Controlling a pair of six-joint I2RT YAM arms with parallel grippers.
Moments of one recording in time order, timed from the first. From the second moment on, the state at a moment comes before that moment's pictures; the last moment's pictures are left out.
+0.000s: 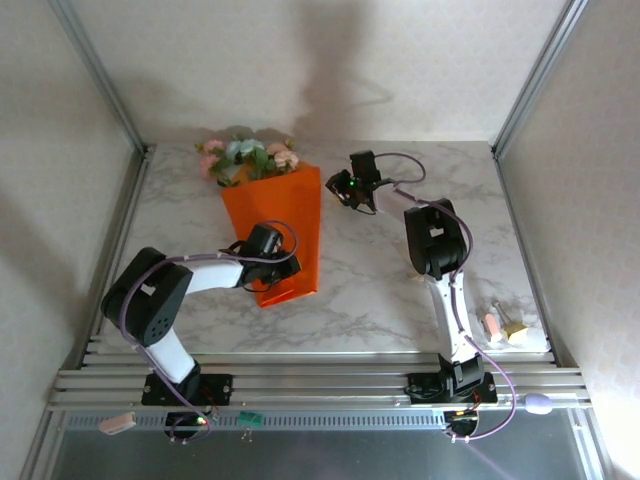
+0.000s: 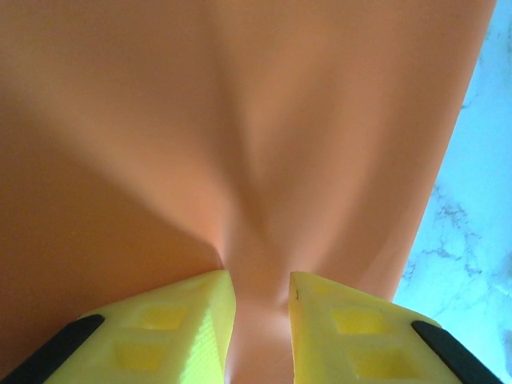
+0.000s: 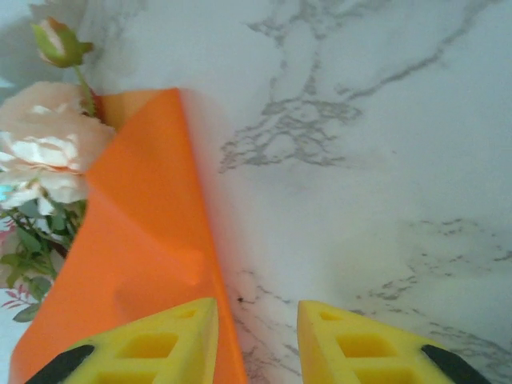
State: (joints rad) left arm -0.50 1.69 0.74 -0.04 0.22 -0.90; right arm 0.41 2.37 1.78 -0.13 -0.29 1.00
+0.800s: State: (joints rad) left arm -0.16 1.58 1.16 -0.67 0.07 -0.82; right arm 0.48 1.71 1.21 -0.43 -0.24 0.88
